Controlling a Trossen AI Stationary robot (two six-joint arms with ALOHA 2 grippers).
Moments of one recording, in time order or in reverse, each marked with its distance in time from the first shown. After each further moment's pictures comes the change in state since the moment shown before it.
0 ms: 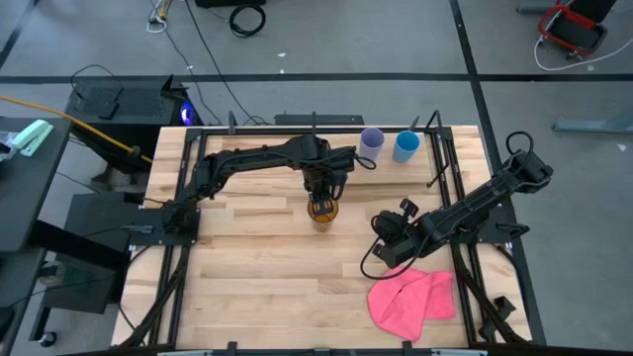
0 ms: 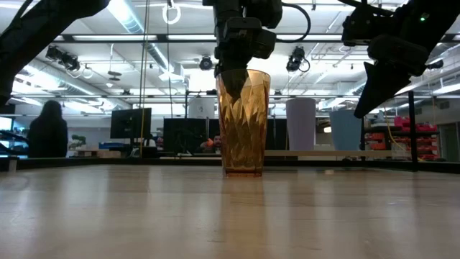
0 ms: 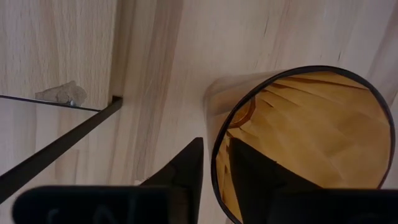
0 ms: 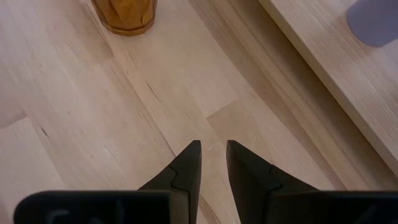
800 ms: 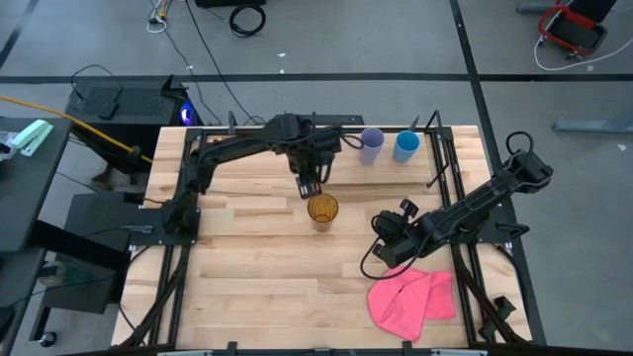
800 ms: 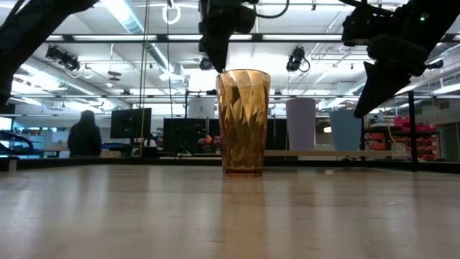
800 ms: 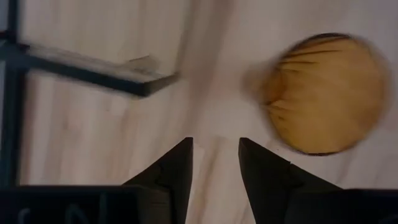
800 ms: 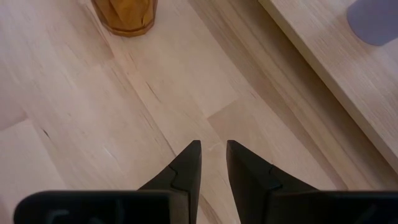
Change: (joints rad) left arm 0.041 -0.085 0.115 -0.181 -0.120 -0.001; right arm 0.000 0.000 0.000 0.003 0.000 0.007
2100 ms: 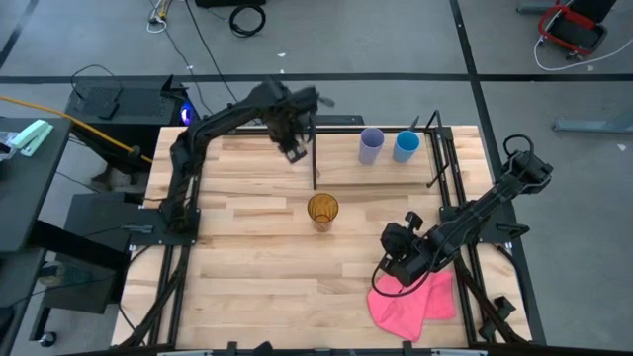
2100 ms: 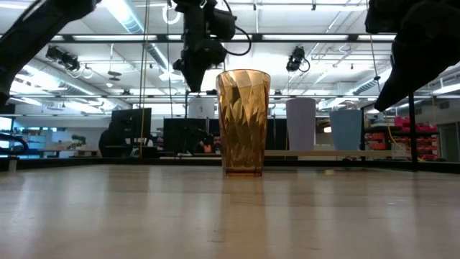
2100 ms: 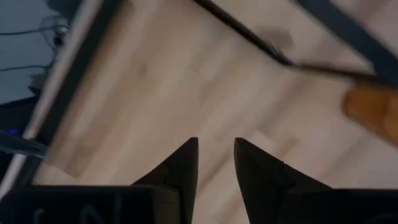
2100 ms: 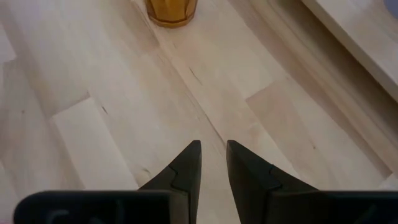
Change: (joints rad) left arm 0.298 -0.048 -0.129 -0.002 -0.024 -0.044; right arm 0.154 0.000 0.000 0.004 0.010 0.150
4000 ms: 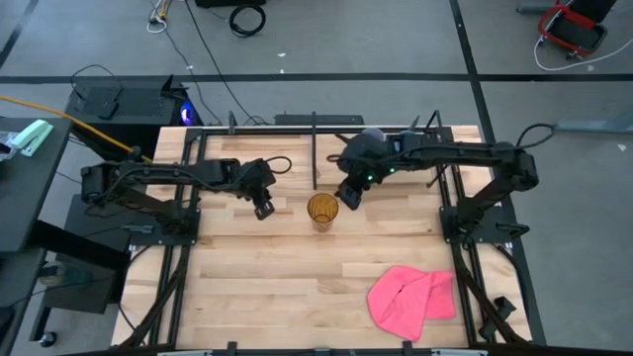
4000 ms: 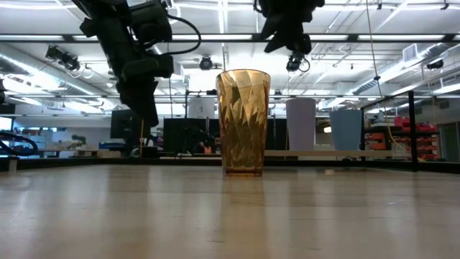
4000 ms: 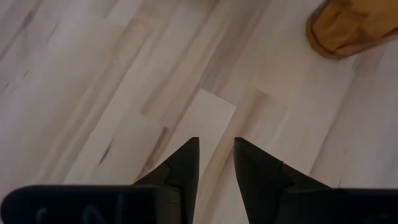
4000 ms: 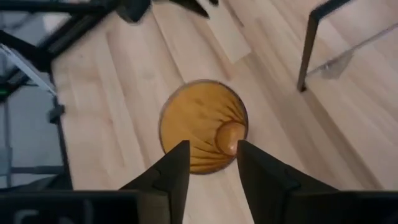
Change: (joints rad) left arm -0.270 -0.771 -1.395 1.019 -0.030 -0.155; right arm -0.766 0.082 0.573 0.016 -0.806 -0.659
